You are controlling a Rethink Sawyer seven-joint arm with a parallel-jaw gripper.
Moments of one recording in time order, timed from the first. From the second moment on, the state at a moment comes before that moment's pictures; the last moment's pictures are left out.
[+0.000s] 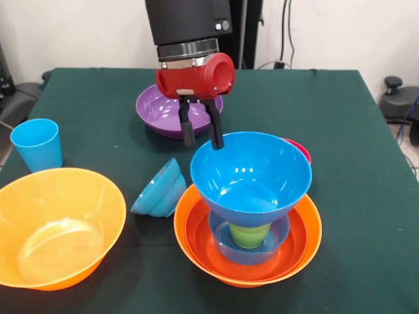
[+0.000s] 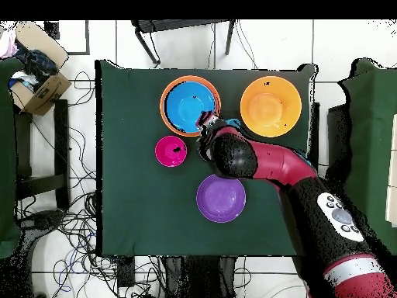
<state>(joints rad) -0.69 -0.66 0.49 1.77 -0.25 0.19 2.32</state>
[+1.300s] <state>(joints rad) -0.71 -0.83 0.53 1.72 -0.23 0.47 2.32</state>
